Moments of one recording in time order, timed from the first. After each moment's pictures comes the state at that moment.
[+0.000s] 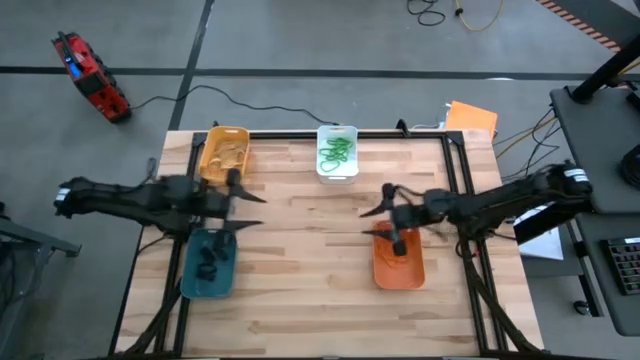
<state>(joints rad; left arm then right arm) -0.09 0.68 0.54 0.07 0.02 0.20 0.07 1.19 0.44 0.64 -0.07 -0.19</state>
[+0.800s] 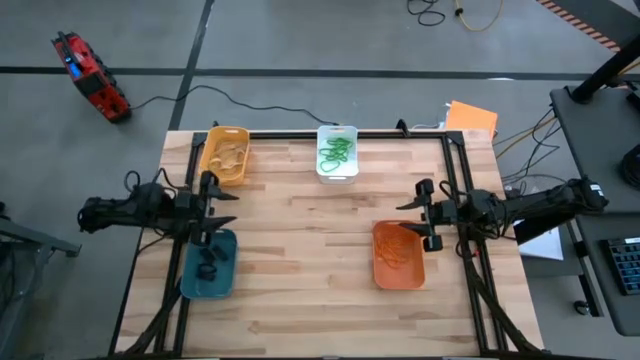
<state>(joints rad) -0.09 0.02 0.22 0.00 -0.04 0.09 0.07 0.57 0.06 0.72 -0.05 -0.17</state>
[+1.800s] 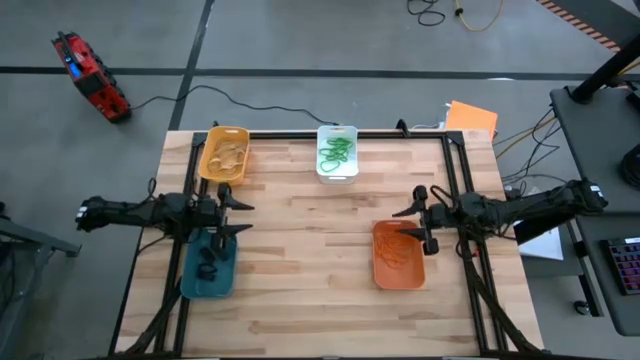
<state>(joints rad) -0.09 0.05 0.04 0.03 -0.09 0.00 0.07 0.53 0.01 0.55 -0.05 -0.13</state>
